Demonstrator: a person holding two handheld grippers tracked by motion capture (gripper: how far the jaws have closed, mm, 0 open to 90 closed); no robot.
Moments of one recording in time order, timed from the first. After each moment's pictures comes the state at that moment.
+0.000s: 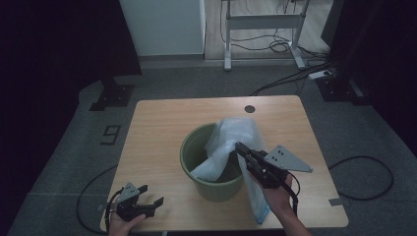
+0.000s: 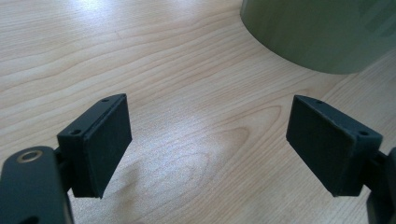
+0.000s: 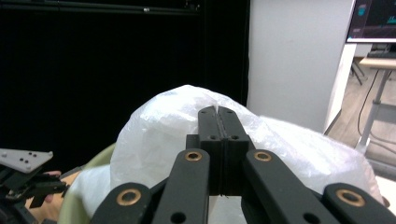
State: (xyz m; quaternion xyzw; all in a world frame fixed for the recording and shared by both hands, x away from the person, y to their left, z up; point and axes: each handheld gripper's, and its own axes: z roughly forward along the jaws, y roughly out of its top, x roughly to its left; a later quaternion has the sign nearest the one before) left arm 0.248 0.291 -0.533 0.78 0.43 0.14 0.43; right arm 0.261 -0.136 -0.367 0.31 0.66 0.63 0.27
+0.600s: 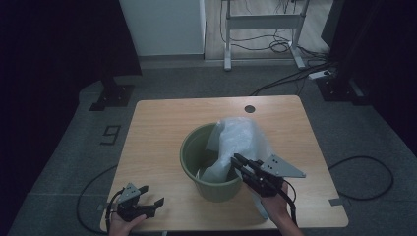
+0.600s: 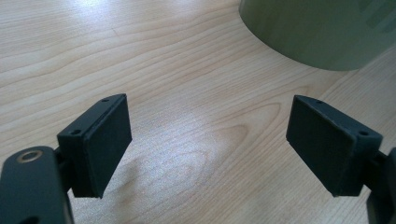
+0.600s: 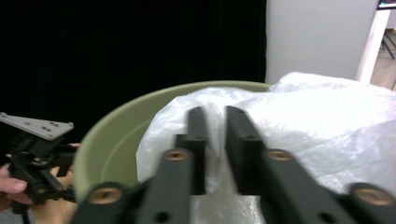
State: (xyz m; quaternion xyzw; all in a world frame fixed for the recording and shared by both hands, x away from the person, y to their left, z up) left arm 0.248 0.290 -0.534 0.79 0.43 0.14 0.42; right arm 0.258 -0.135 -0.403 0.32 0.68 0.63 0.22
